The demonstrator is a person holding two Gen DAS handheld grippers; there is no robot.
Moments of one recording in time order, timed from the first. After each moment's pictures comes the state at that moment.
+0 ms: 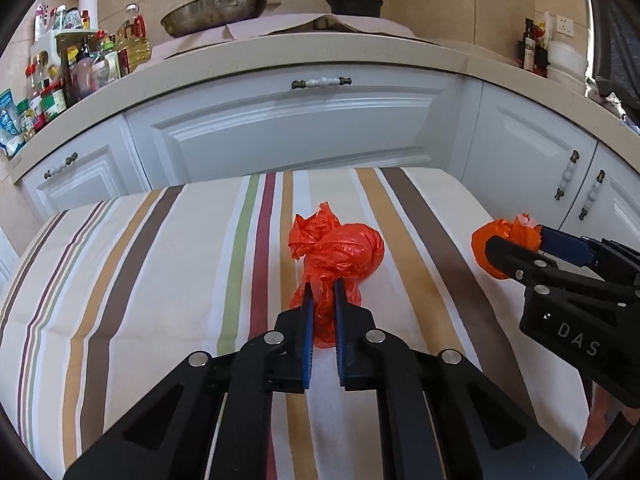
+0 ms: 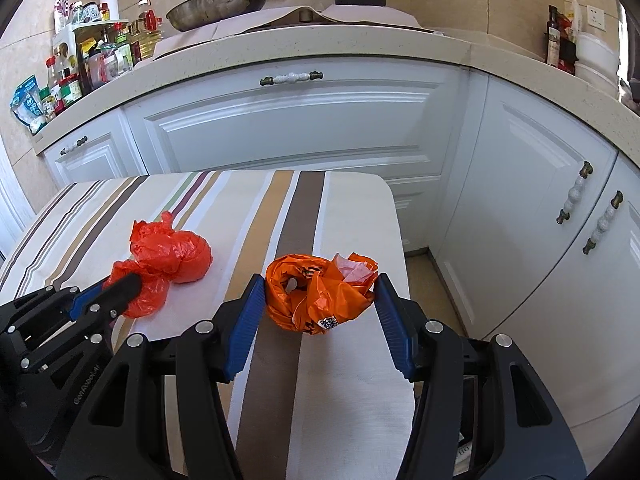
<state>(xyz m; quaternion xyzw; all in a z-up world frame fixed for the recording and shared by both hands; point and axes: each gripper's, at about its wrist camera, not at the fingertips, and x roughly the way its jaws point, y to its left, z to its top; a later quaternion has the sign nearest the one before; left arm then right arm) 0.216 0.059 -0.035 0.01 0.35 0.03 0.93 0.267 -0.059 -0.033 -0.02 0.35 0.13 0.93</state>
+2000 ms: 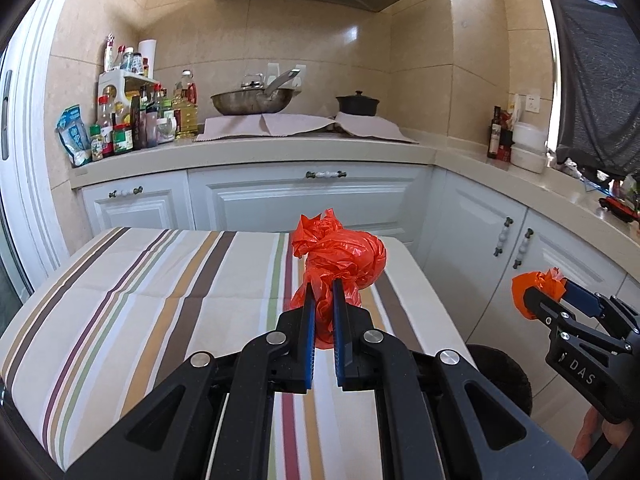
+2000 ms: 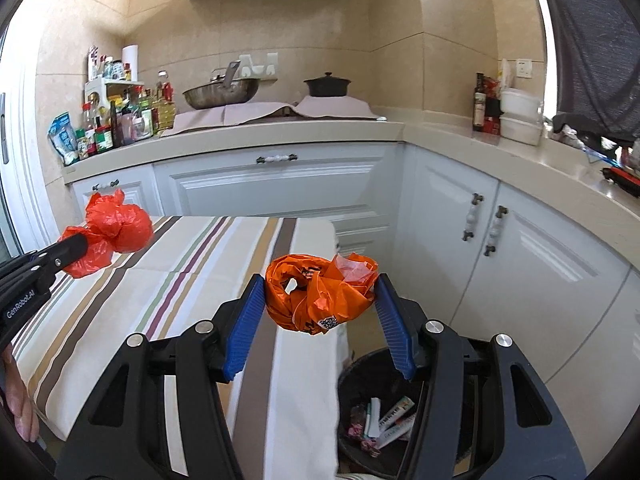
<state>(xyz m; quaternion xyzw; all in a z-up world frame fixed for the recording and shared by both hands) 0.033 0.044 0.057 -0.03 0.22 0.03 0.97 0.054 -0.136 0.045 -0.01 0.22 0.08 0.97</state>
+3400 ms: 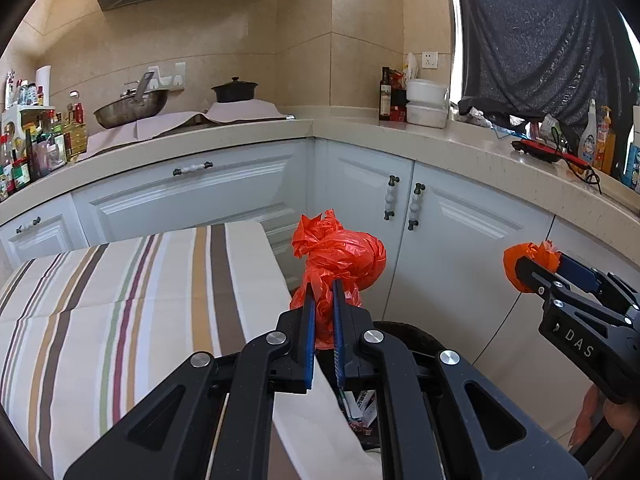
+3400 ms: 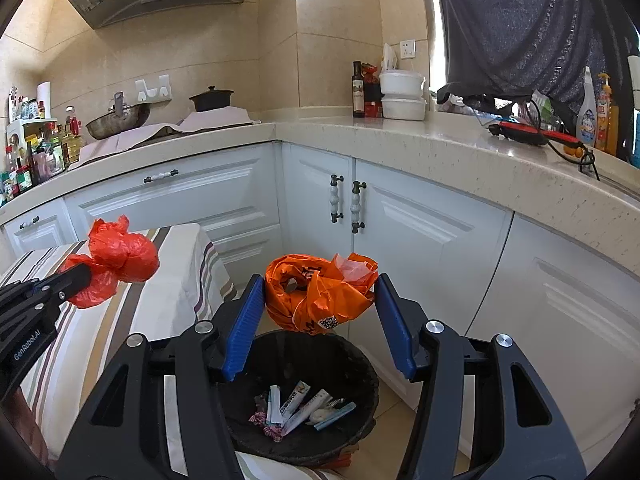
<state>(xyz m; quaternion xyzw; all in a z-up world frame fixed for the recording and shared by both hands) 0.055 -0.102 0.033 0.02 0.24 -0.12 0.96 0.028 -0.283 0.024 0.03 0.21 -0.07 0.97</state>
